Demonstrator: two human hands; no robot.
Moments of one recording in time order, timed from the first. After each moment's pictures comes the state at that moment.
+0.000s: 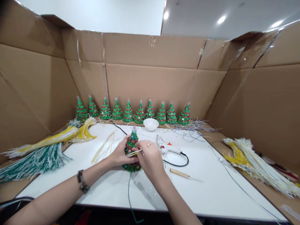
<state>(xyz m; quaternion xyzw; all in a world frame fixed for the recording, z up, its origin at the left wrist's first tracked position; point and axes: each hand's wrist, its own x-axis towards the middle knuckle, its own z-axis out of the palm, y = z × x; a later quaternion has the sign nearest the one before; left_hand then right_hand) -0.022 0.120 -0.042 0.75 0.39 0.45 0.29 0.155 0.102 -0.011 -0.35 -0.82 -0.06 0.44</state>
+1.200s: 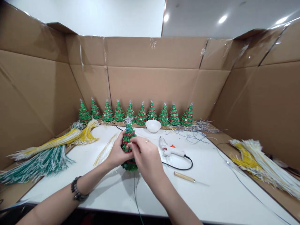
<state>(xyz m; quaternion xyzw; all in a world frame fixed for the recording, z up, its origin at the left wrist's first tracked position) -0.018 0.104 -0.011 0.67 0.42 0.56 0.26 0.137 0.082 0.035 -0.30 -0.79 0.02 0.53</state>
